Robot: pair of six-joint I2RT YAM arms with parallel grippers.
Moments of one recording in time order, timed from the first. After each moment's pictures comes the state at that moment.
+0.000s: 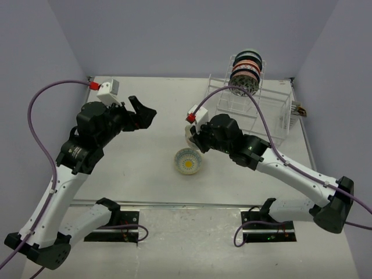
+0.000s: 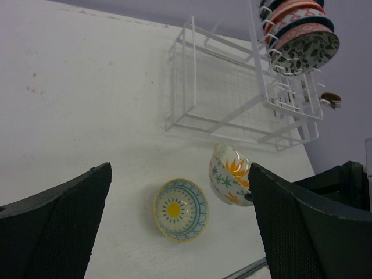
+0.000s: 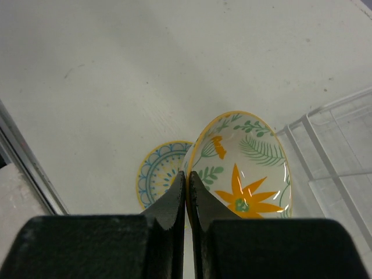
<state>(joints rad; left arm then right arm) -0.42 0.93 1.22 -0.54 0.05 -0.52 0.91 1.22 1.15 -0.37 0.01 -0.02</state>
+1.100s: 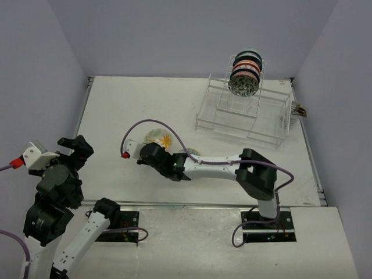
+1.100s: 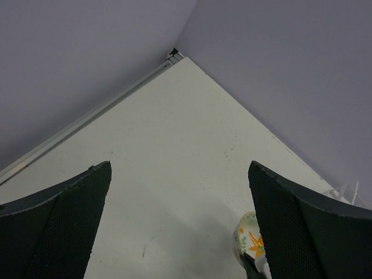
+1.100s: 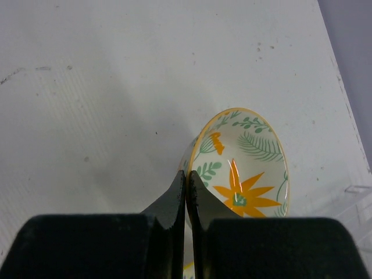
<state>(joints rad) -0.42 0.36 1.03 -0.84 -0.89 -0.61 1.24 1.90 1.37 -0.02 0.45 -0.36</state>
